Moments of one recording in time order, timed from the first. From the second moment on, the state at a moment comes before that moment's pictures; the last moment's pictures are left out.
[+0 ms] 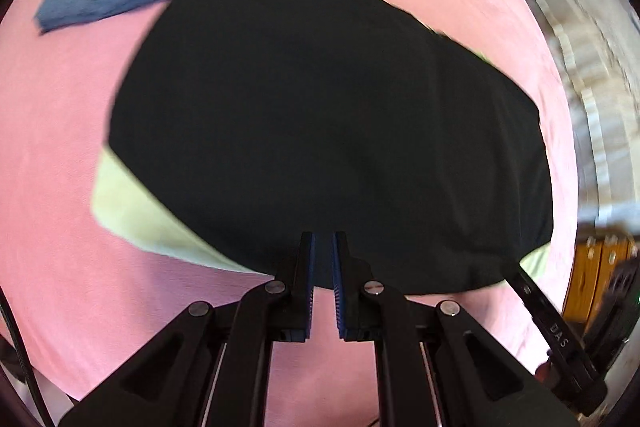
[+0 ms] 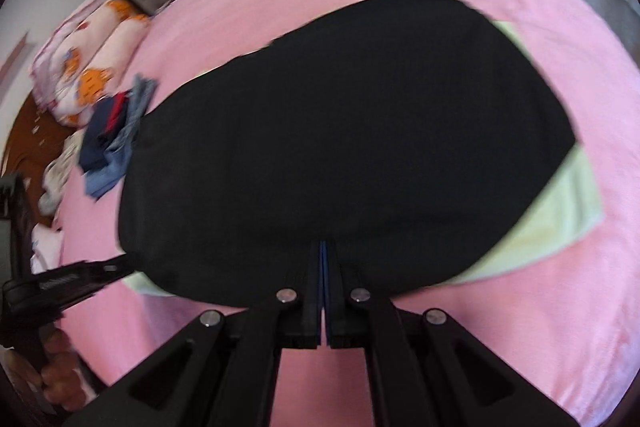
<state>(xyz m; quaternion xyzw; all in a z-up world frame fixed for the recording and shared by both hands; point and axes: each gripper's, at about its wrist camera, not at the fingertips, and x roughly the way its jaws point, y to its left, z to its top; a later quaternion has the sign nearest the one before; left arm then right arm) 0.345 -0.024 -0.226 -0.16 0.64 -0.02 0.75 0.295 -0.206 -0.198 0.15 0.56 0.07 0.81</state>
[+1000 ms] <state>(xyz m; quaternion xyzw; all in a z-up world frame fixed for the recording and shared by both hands) 0.524 -0.055 -0.281 -0.23 0.61 -0.10 0.75 0.460 -0.157 -0.255 0.19 0.55 0.17 0.79</state>
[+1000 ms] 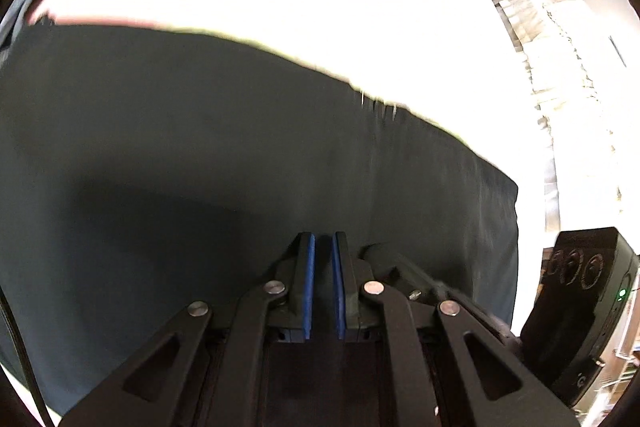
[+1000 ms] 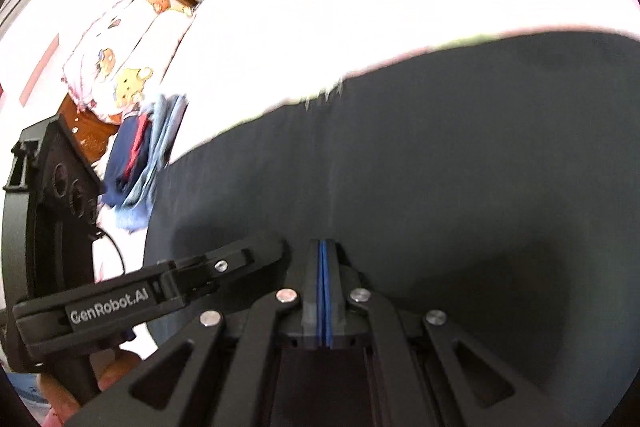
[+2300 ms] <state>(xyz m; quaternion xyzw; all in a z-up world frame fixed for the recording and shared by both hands) 0.557 0.171 -0.276 -0.13 0.54 0.12 0.82 0.456 -0.405 -0.243 0.17 0.51 -0.18 0.82</state>
